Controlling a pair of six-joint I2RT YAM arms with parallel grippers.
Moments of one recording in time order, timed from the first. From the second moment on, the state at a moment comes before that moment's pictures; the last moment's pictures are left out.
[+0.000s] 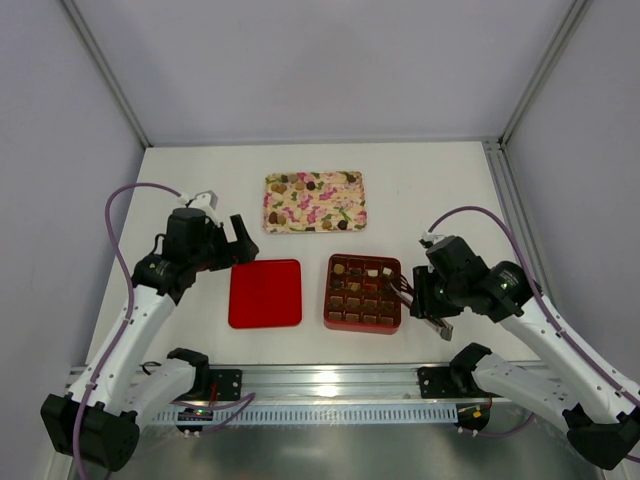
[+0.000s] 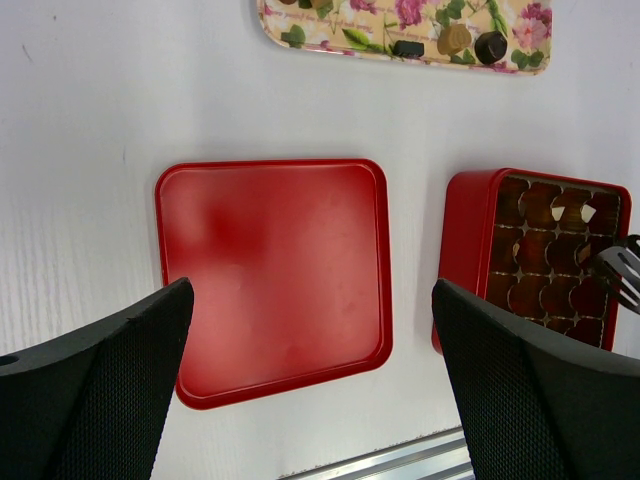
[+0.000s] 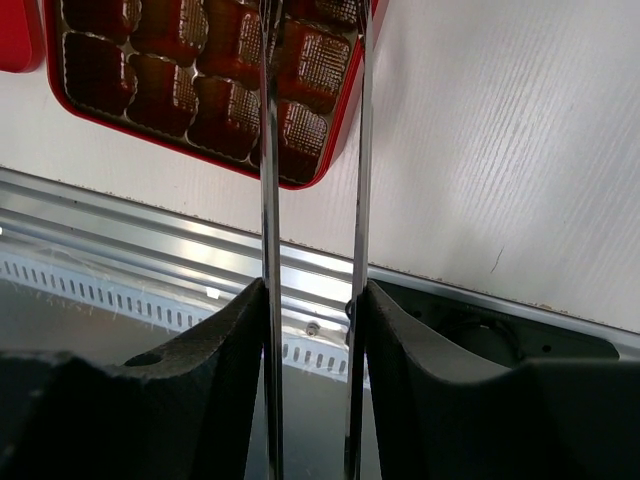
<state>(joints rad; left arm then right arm) -0.27 0.93 0.88 -0.65 0.08 -0.44 0.65 0.84 0.96 -1.20 0.02 0.52</state>
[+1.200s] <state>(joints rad) -0.27 0.93 0.88 -0.65 0.09 -0.44 0.12 1.47 1.38 -0.81 -0.05 0.31</state>
